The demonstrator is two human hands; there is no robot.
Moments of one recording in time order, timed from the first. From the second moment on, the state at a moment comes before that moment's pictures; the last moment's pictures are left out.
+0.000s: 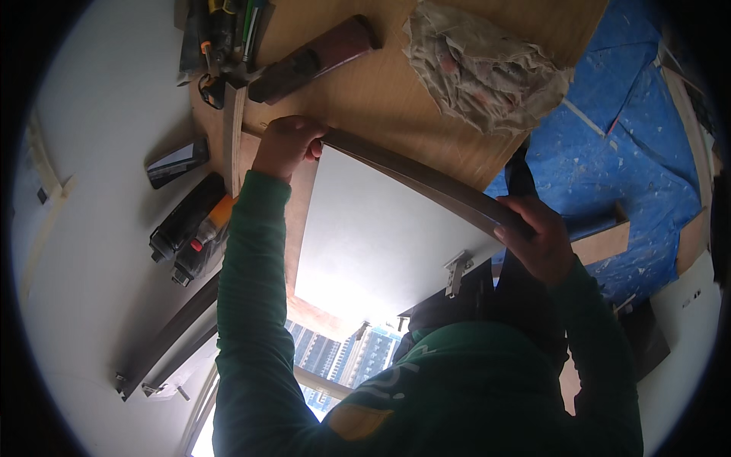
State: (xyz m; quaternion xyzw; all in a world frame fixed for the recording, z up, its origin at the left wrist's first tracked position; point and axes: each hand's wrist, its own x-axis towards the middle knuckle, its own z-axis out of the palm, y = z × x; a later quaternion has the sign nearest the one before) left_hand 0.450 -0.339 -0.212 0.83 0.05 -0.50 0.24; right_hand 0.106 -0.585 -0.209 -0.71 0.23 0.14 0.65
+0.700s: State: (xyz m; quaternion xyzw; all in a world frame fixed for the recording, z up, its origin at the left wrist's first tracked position) left_hand 0.446 -0.337 -0.212 0.83 0.06 -0.49 0.25; right_hand 0.103 -0.581 -0.213 -0.71 0.23 0.14 0.66
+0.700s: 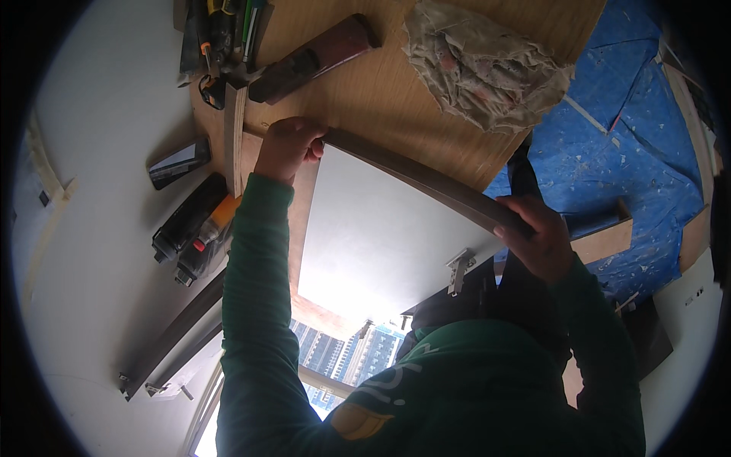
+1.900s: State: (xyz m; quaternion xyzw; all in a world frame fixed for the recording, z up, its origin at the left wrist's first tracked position) left_hand 0.442 -0.331 -0.217 0.84 0.06 -0.48 0.27; right_hand 0.088 -0.560 -0.228 -0.69 0.24 0.15 0.67
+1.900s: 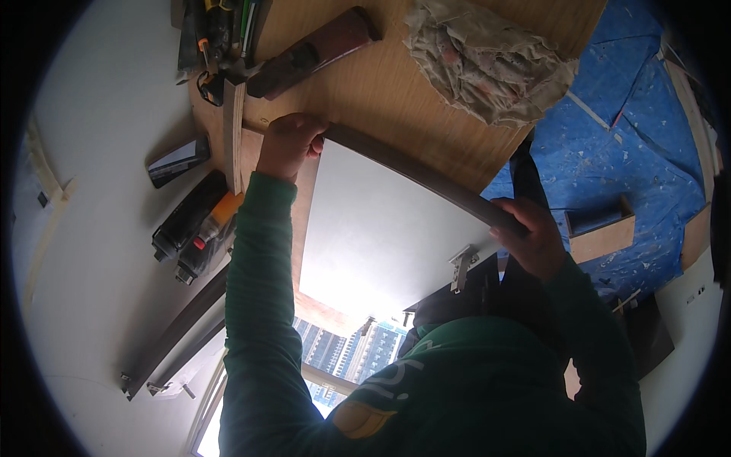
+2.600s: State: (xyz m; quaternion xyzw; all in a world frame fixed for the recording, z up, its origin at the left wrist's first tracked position) left_hand 0.437 -0.331 -0.215 0.83 0.06 -0.46 0.29; right_hand 0.086 -0.558 -0.227 -0.67 0.25 0.16 0.68
